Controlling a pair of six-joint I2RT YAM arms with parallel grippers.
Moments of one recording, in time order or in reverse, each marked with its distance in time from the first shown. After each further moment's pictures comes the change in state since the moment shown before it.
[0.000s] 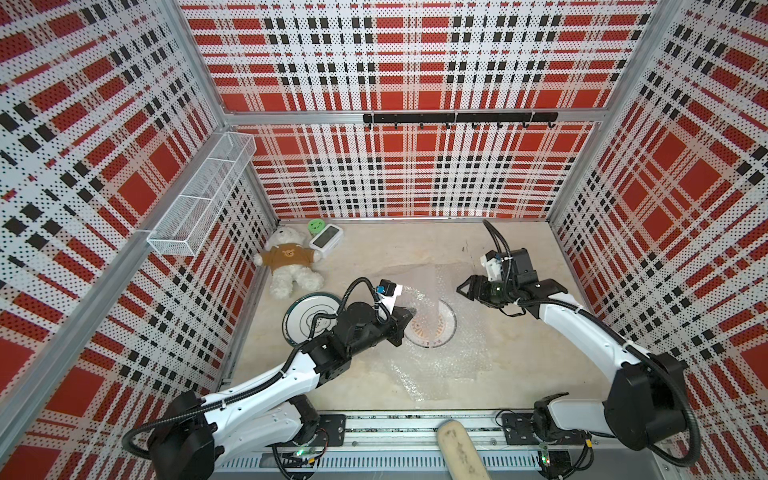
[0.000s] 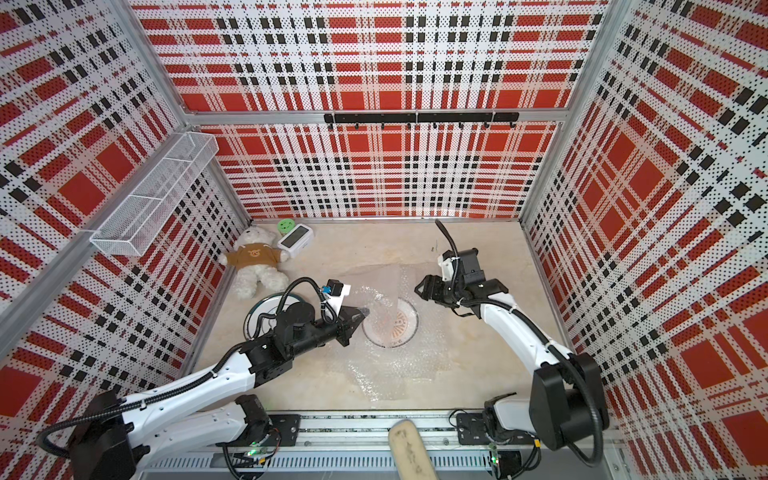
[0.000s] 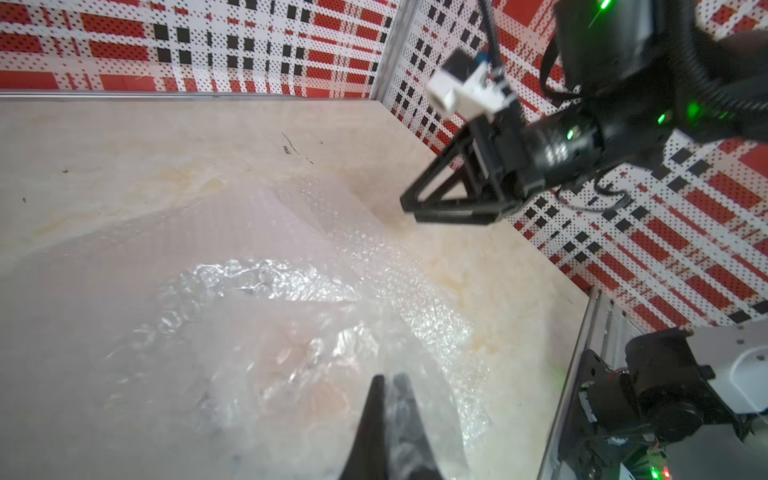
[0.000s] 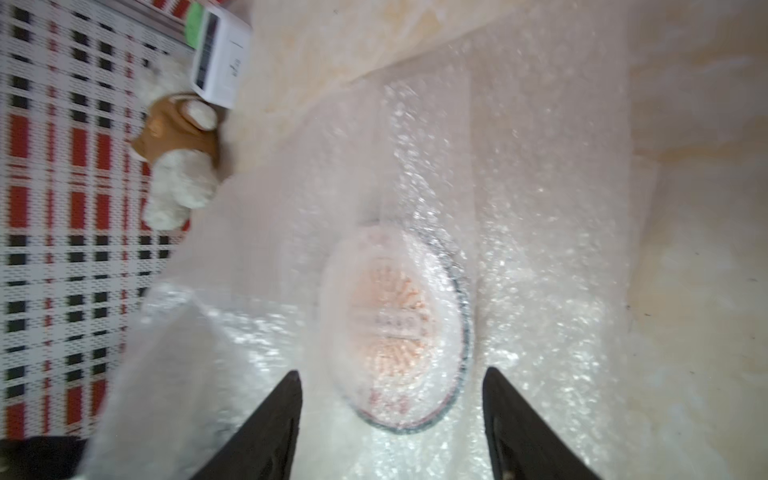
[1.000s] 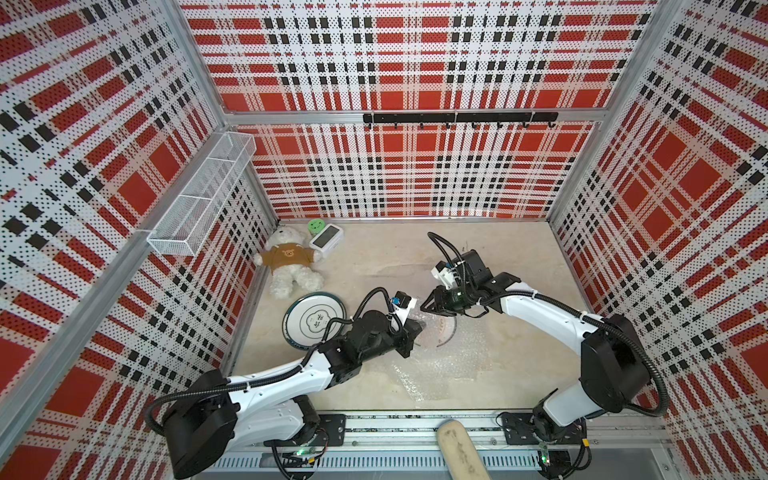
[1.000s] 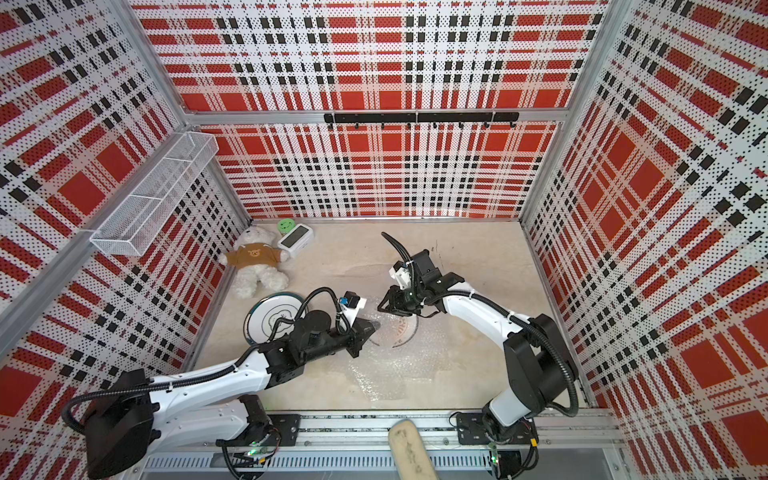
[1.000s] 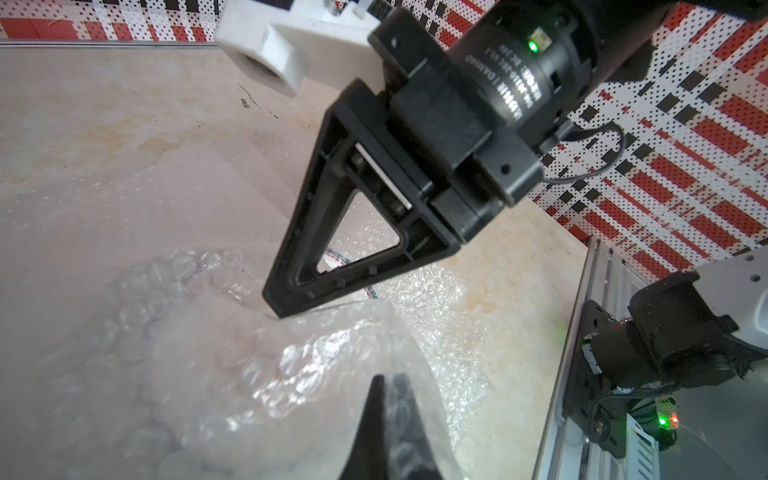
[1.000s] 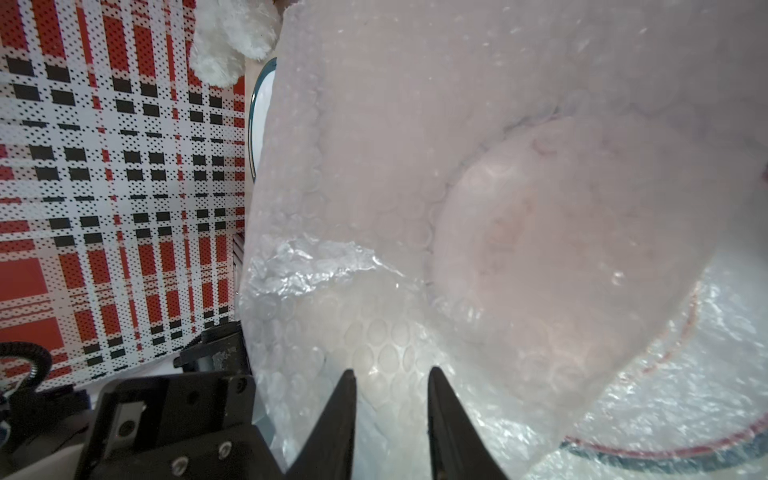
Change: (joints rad) left arm -0.072 0.118 -0.050 0.113 -0.009 0.023; right arm 0.262 0.243 0.112 0.013 -0.164 0.049
